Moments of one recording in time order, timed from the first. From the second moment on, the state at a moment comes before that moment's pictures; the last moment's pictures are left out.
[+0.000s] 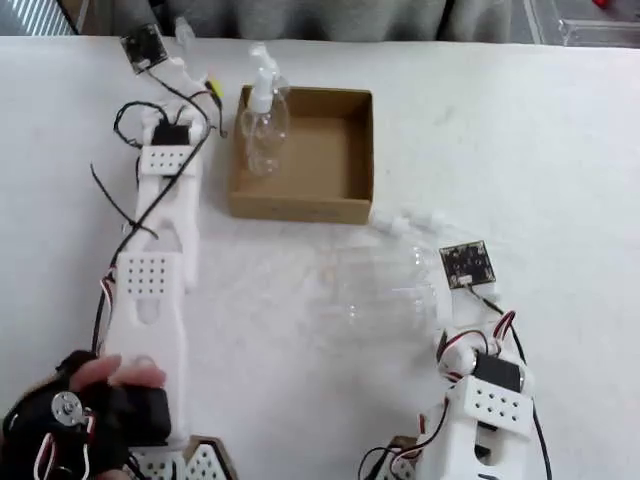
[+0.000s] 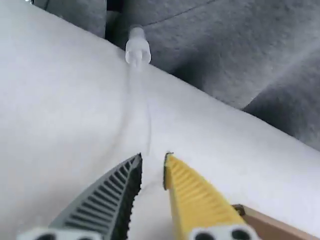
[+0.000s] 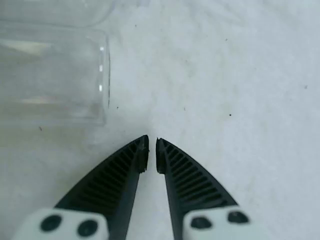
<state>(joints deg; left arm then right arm) -7.1 77.0 -71.7 35.0 27.1 15.8 -64.7 88.1 45.6 29.9</state>
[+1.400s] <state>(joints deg) -8.3 62.7 -92.7 86.2 9.3 13.3 -64.8 91.8 39.7 29.9</state>
